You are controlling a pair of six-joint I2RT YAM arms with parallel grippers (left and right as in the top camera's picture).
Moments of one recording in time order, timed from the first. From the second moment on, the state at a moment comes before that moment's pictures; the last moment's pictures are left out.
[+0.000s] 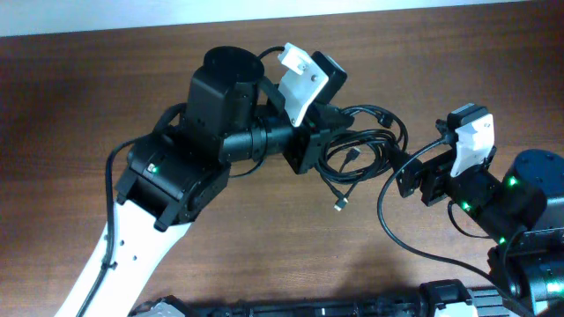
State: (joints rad) left arm -0.66 1.41 1.75 -0.80 0.58 -0.07; right arm 0.05 0.73 1.06 -0.72 -0.36 -0.05
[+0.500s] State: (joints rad) left arm -0.76 1.41 1.75 -0.76 0.63 -0.07; right arm 0.05 0.77 1.06 -0.64 -0.28 -0.05
